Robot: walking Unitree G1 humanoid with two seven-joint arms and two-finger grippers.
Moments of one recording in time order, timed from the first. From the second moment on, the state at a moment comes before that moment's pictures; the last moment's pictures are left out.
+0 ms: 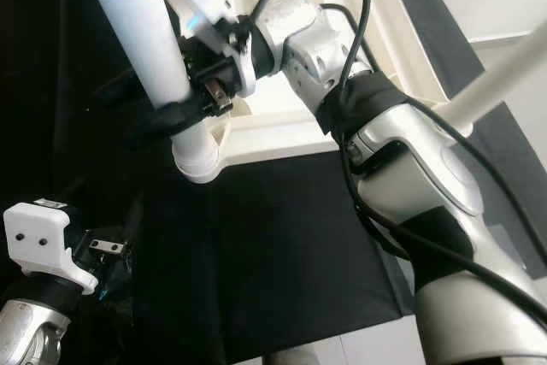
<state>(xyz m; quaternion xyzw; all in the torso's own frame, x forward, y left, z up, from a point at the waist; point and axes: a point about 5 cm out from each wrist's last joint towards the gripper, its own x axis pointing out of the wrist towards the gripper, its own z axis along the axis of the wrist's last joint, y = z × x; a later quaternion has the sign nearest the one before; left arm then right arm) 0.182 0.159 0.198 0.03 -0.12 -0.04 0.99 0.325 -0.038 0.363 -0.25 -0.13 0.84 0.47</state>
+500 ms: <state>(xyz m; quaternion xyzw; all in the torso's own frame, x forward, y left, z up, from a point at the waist) 0.181 0.159 0.199 0.03 -0.12 -0.04 0.99 0.323 -0.048 0.361 -0.23 -0.13 0.84 0.48</state>
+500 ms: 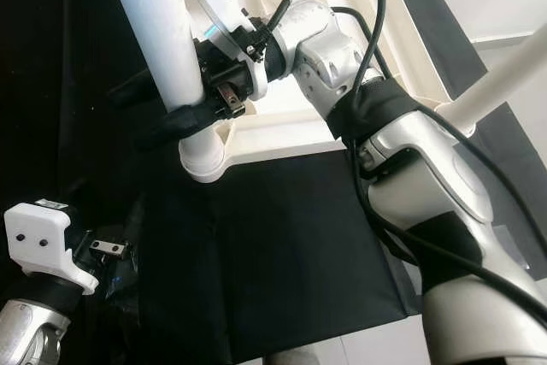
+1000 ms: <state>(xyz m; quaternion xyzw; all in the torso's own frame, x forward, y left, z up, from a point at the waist) 0.184 0.170 0.197 0.02 -0.12 -0.01 0.99 0.332 -0.053 0.336 -0.12 -0.08 0.66 0.73</state>
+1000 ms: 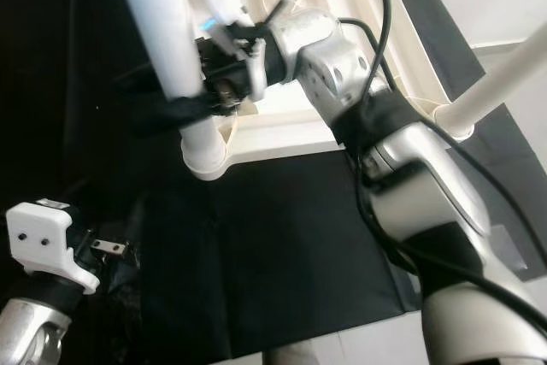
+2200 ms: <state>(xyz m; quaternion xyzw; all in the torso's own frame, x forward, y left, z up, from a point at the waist) 0.224 0.224 0.289 0.05 -0.28 -0.10 0.95 0.287 -0.025 0.288 -0.08 -0.15 0.52 0.84</state>
